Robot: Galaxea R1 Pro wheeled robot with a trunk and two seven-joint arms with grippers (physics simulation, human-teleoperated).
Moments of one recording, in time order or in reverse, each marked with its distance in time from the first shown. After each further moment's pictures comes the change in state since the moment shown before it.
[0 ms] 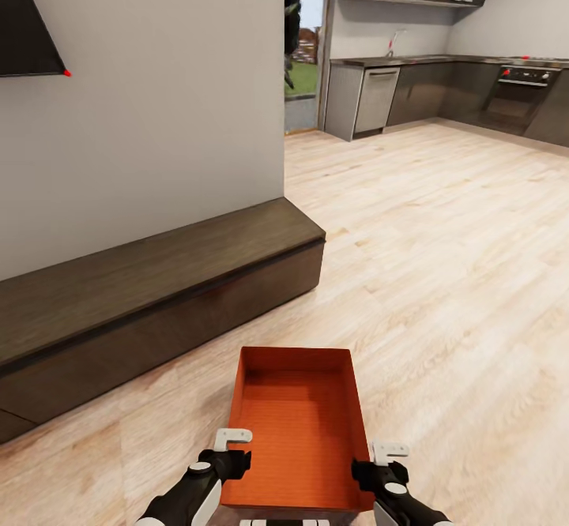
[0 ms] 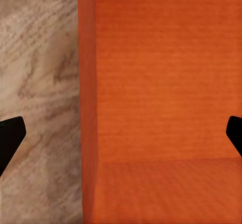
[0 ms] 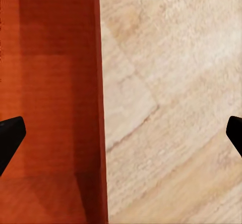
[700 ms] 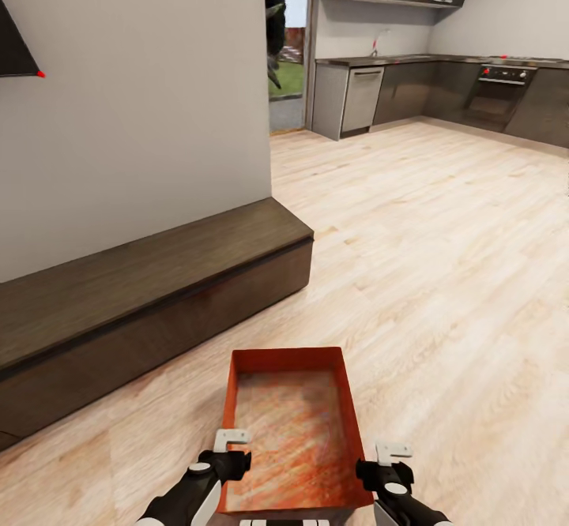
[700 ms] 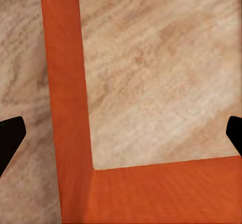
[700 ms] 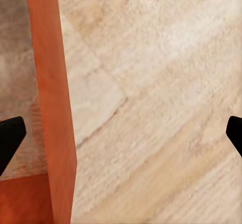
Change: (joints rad) left arm 0.000 0.002 0.000 0.004 0.000 0.000 -0.006; right arm 0.000 -0.001 0.006 0.000 -0.001 -0.002 -0.062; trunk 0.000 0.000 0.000
